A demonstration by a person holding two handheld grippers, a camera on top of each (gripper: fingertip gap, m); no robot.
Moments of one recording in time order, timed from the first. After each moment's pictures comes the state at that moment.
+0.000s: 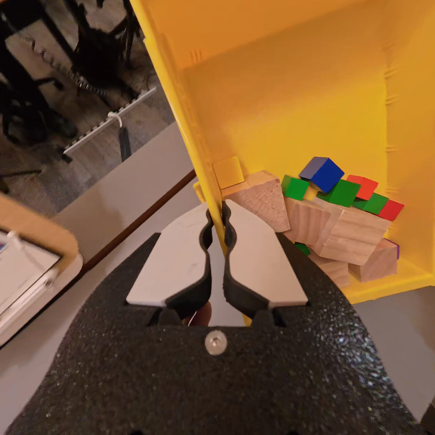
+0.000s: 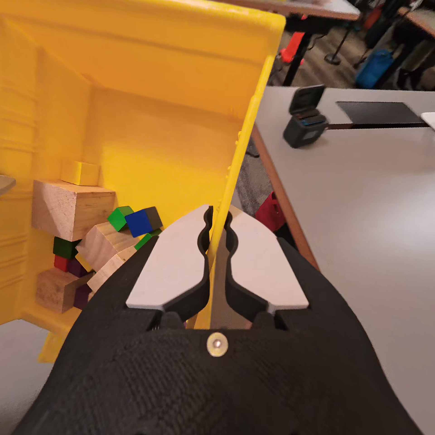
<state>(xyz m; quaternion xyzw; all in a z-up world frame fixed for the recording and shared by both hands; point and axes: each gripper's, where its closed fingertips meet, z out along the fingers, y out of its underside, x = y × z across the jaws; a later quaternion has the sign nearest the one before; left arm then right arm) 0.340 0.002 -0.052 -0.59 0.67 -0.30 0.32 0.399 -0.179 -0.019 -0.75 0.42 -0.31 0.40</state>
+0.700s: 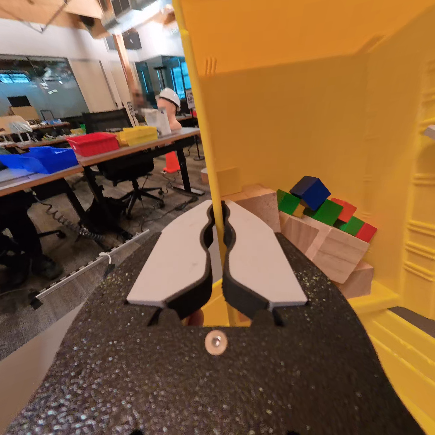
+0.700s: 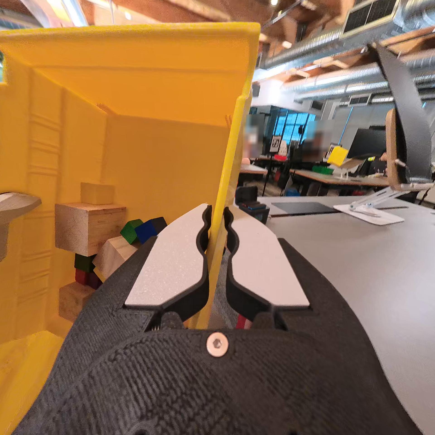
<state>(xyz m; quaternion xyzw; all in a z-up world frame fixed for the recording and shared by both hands) 0.425 -0.021 -0.042 -0.42 0.57 -0.53 0.47 0.431 -0.206 -0.005 -0.54 0.35 -0.50 0.58</state>
